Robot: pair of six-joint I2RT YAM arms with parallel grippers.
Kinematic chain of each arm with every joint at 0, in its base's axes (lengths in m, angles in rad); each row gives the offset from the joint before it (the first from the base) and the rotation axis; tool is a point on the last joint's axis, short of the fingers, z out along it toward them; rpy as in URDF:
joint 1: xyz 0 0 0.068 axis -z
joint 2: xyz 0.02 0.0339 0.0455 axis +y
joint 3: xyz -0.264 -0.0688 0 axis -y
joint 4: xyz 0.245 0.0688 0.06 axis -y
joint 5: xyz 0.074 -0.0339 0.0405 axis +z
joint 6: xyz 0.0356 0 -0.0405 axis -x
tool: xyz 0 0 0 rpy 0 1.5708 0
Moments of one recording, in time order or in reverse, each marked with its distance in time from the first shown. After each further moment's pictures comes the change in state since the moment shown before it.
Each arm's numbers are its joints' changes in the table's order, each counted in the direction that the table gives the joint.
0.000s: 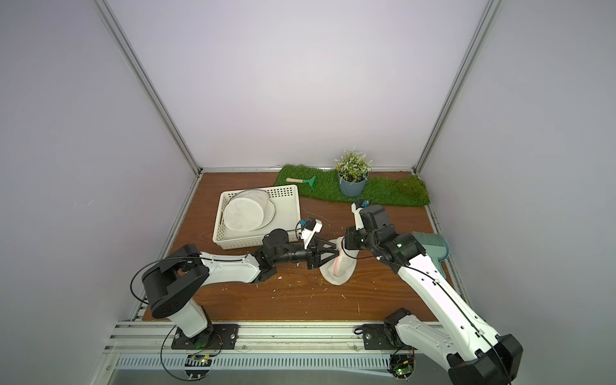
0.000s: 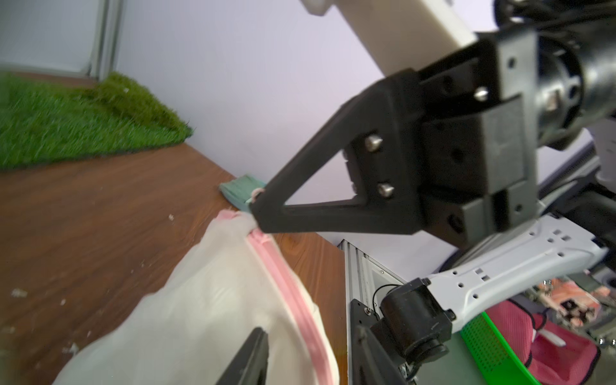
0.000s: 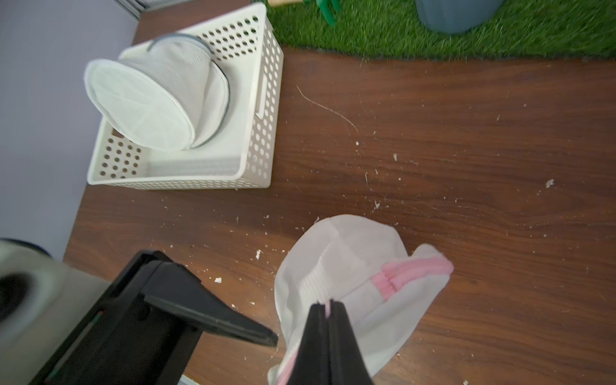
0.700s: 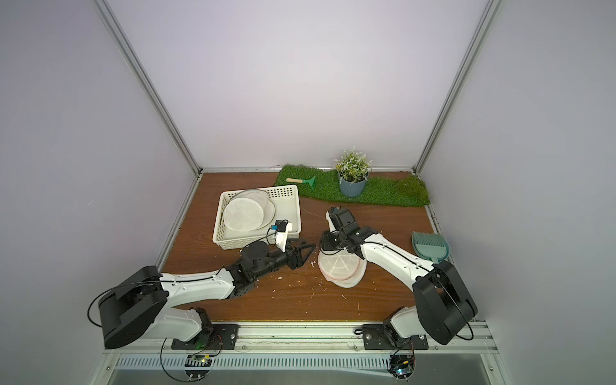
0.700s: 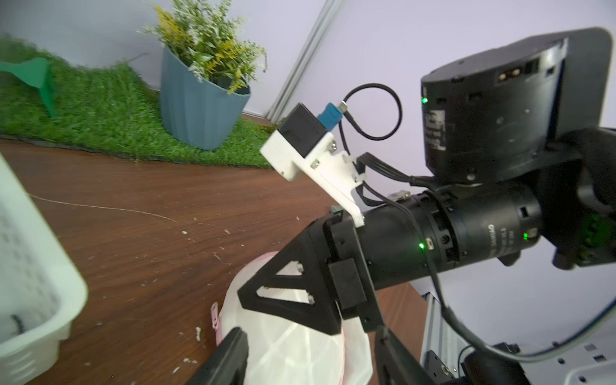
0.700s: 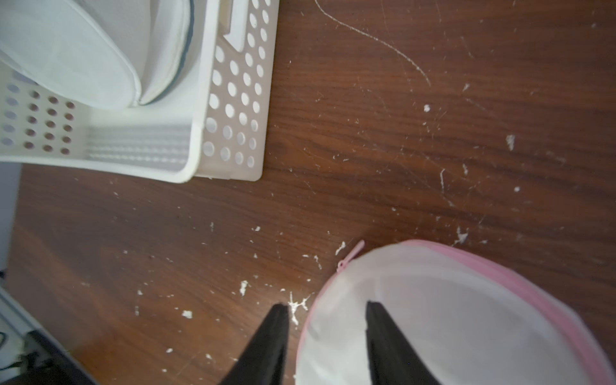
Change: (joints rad) left arm -0.005 -0.351 -0.220 -0.206 0.475 0.011; right arm -0.097 0.377 -0.094 0.373 0.044 -0.038
